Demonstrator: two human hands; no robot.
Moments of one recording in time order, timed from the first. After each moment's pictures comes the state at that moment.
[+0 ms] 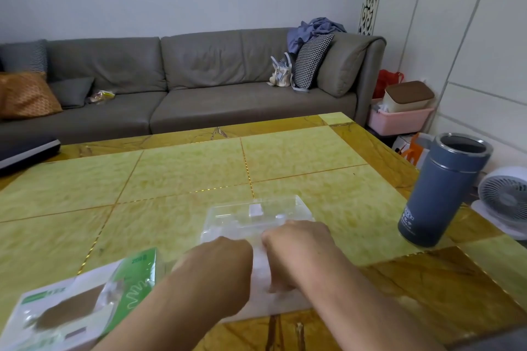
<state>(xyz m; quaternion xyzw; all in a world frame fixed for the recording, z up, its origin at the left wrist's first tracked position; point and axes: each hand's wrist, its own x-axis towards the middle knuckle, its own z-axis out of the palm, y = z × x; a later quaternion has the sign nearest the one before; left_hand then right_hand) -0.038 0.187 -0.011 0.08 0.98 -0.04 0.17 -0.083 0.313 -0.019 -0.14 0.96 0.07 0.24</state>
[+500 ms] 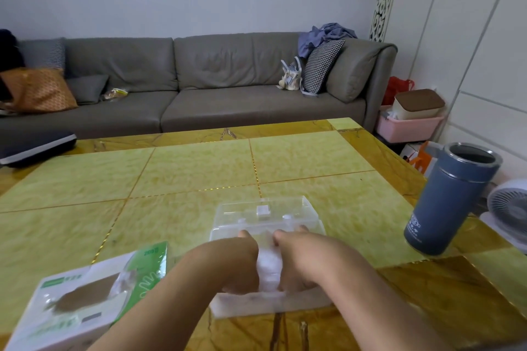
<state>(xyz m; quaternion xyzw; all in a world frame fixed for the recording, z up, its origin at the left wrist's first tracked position) -0.067 0.188 -0.027 0.02 0.94 -0.04 0.33 -0.078 0.319 -0.024 -0.08 0.95 -0.05 0.31</state>
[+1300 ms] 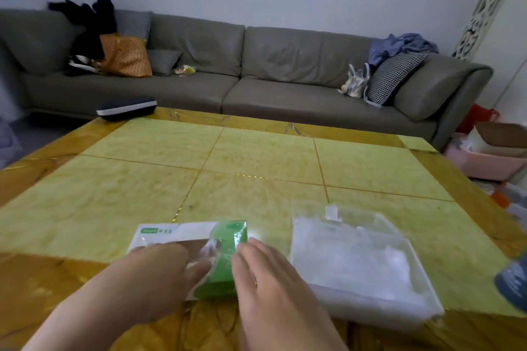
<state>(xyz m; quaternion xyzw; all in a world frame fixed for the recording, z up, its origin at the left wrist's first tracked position) 0.026 -0.010 -0.057 -0.09 0.99 0.05 0.12 0.014 0.198 -0.072 -0.37 0.92 -0.12 -0.02</state>
